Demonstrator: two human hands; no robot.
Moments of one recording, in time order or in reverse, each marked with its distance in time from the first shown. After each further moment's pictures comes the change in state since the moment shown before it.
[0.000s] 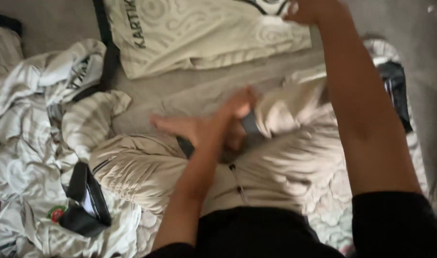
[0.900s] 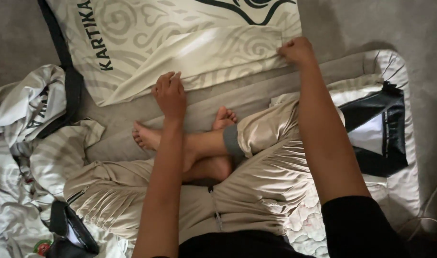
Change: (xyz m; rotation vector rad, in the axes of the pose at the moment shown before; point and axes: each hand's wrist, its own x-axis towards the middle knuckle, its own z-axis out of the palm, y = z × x) left_hand 0.037 -0.116 -0.055 0.514 1.134 -0.150; right_hand 0.073 0.084 0.143 0.664 0.004 0.470
